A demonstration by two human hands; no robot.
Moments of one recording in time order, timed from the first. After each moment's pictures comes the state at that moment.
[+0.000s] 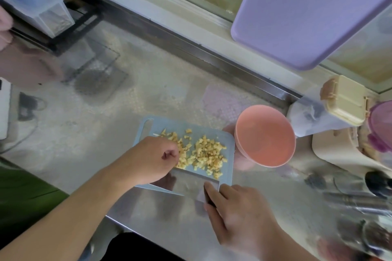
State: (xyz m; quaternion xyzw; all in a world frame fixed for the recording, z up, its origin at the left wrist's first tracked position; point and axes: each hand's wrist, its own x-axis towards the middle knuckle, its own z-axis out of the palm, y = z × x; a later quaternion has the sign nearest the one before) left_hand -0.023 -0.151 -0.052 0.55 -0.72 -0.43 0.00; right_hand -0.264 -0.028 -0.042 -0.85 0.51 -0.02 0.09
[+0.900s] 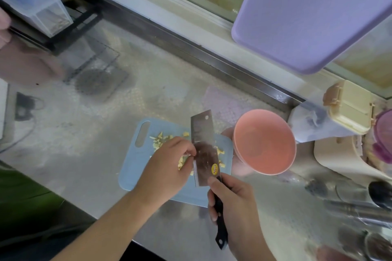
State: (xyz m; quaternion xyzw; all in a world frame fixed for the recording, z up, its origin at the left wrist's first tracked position) left_hand -0.071 -0.124 -0.078 0.55 -0.71 -0.36 0.24; right_hand -0.236 -0.049 -0.035 -0.25 0.67 -0.36 0.60
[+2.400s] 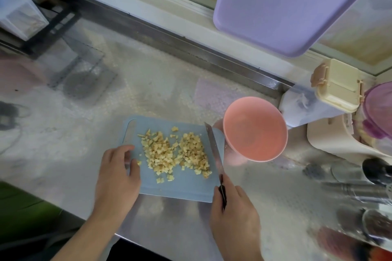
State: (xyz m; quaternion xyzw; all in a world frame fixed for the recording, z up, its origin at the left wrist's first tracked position) left_hand -0.019 -0.094 -0.111 0.75 -0.55 -0.30 0.21; right_hand -0.246 0.003 -0.095 -0.52 0.81 -0.18 0.20
